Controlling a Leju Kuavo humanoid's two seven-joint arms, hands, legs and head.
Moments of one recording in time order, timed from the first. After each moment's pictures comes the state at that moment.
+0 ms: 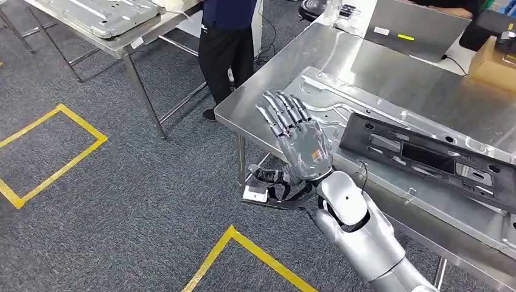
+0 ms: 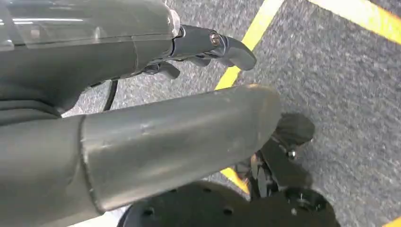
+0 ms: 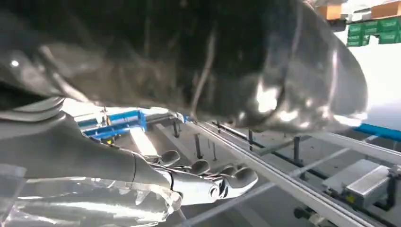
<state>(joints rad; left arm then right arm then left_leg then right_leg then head) -0.02 -0.11 1.39 -0.26 -1.19 -0.22 -0.14 -0.58 -0.06 0.61 -1.43 1.28 -0.48 0.01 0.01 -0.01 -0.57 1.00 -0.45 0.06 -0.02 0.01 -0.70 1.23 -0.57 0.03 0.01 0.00</state>
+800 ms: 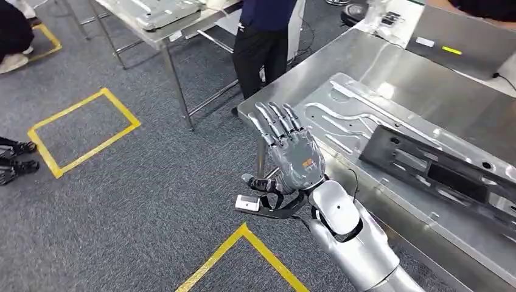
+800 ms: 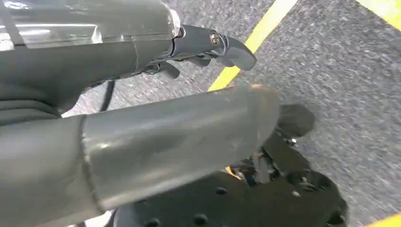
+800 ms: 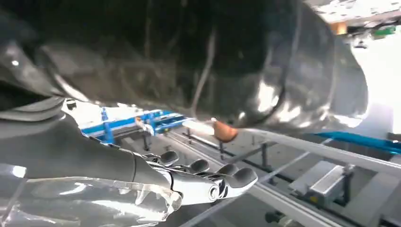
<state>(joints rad) -0.03 -0.10 1.39 -0.26 -1.22 -0.21 -0.16 -0.54 -0.04 0.63 -1.45 1.31 -0.46 0.04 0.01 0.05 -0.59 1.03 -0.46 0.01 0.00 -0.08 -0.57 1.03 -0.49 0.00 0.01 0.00</state>
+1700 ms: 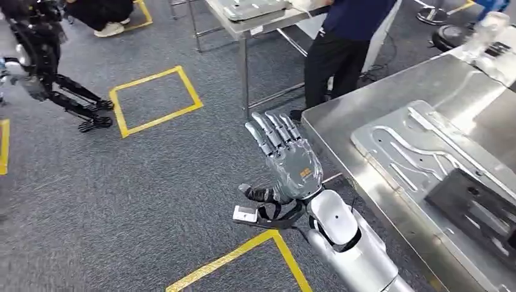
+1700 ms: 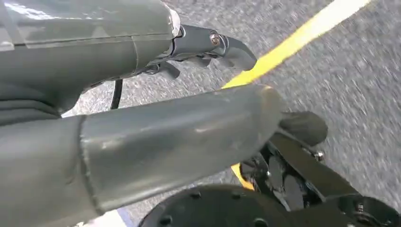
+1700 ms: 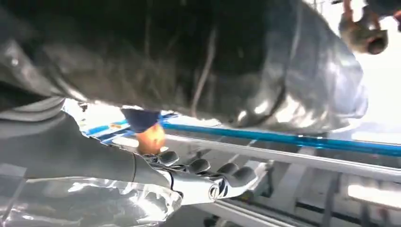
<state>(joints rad) -0.02 -0.09 1.38 -0.26 -1.28 -0.18 -0.16 -0.49 -0.04 0.65 -1.50 1.32 -0.47 0.04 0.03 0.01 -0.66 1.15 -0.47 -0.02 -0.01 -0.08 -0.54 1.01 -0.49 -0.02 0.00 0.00</state>
